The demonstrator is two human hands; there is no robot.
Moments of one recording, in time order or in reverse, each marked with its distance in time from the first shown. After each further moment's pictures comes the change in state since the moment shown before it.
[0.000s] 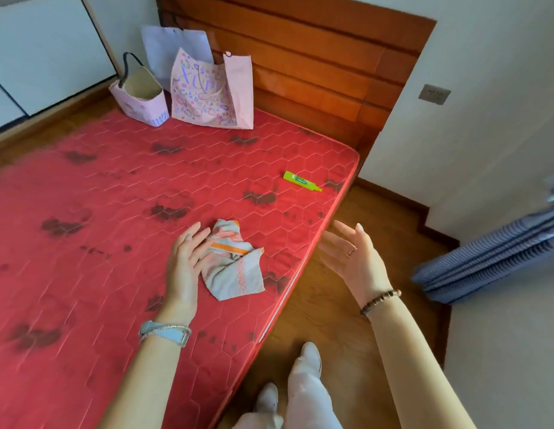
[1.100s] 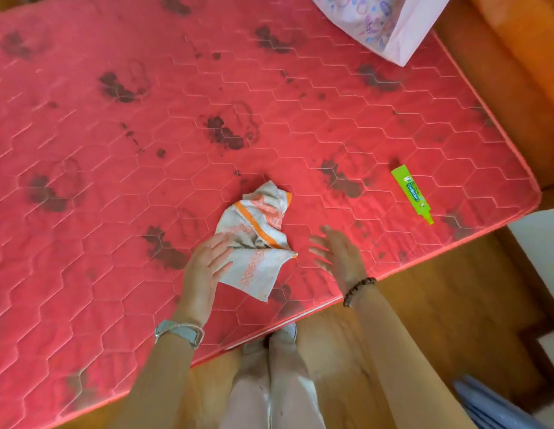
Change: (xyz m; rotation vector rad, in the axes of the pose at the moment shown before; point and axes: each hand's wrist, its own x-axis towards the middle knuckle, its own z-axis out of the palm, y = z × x) left_hand 0.179 -0.168 0.036 -0.244 0.607 -0.331; right_hand 0.367 0.098 0.109 -0.586 -0.442 0.432
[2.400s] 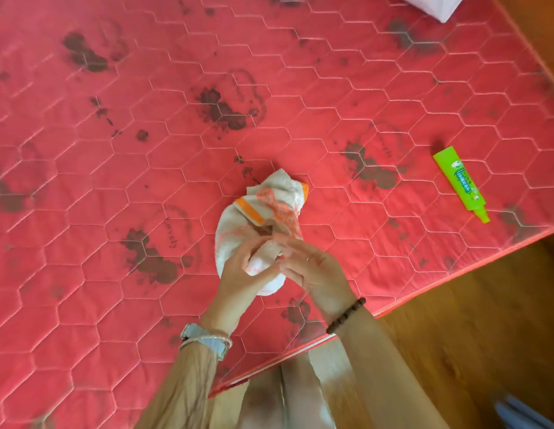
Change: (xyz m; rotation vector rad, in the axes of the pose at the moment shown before) left_hand 0.087 -0.061 0.019 0.423 -0.298 0.138; right_hand 0.075 0.074 0.070 0.075 -0.372 -0.116
